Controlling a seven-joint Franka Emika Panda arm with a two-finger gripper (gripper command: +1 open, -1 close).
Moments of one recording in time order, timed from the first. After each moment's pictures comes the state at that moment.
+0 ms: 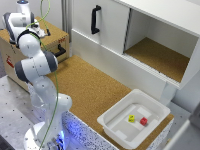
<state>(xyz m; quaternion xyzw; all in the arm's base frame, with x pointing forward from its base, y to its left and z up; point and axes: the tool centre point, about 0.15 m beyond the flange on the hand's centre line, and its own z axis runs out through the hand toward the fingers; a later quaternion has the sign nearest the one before) 0.167 0.453 0.471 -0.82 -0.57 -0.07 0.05</state>
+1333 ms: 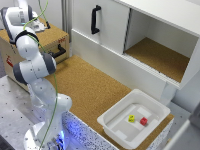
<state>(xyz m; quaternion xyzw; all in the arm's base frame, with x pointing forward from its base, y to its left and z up) 0.175 0.428 0.514 -0.82 -0.57 -0.09 0.02</state>
